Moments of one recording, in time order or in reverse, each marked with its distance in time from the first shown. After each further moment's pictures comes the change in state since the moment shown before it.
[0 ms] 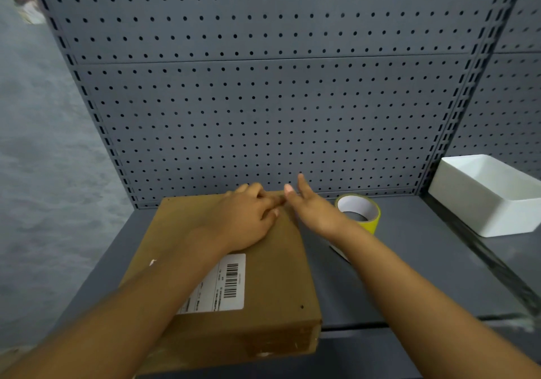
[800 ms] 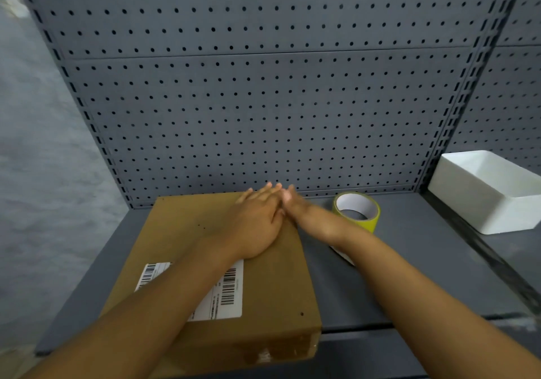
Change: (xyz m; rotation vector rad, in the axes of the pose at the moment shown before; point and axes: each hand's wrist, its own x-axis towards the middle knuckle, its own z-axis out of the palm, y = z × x) left_hand 0.008 0.015 0.020 -0.166 -0.020 0.013; right_hand 0.013 0.024 0.003 0.145 -0.110 -0.013
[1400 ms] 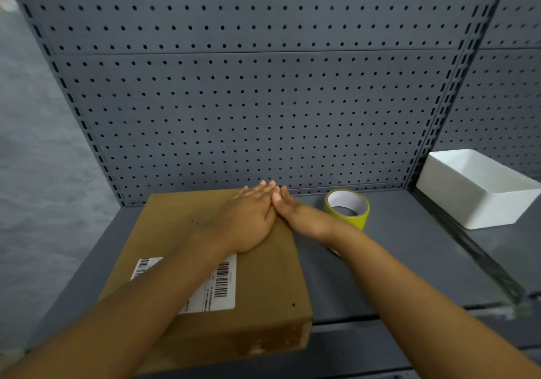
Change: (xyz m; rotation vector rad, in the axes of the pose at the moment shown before) left_hand 0.002 -0.005 0.002 -0.023 -0.030 0.022; right_hand -0.002 -0.003 0.003 -0.020 -0.011 0.006
